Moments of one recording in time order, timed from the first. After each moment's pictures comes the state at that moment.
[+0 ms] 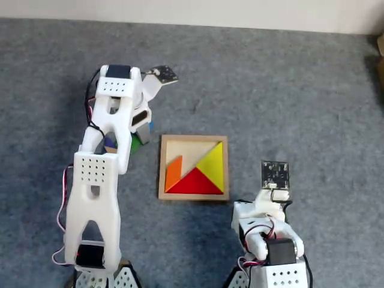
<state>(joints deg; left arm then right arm) -1.8 59.7 -55.0 94.5 -42.5 -11.6 -104.2 96.0 70.2 -5.9</state>
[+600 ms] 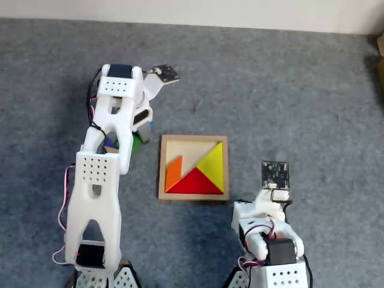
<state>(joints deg) -0.9 60.6 -57.6 95.3 -42.6 -11.6 -104.3 96.0 70.2 -5.9</state>
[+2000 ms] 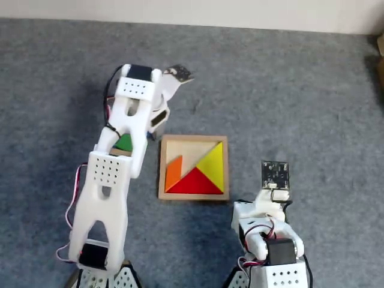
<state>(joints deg) 6.7 60.5 -60.0 99.6 -25.8 -11.6 -104.3 96.0 70.2 -5.9</state>
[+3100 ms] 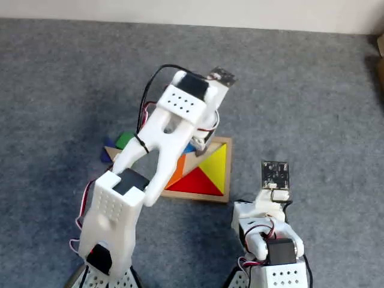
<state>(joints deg) 24.6 32.5 -33.2 100.4 5.7 -11.6 -104.3 96.0 70.2 -5.9</state>
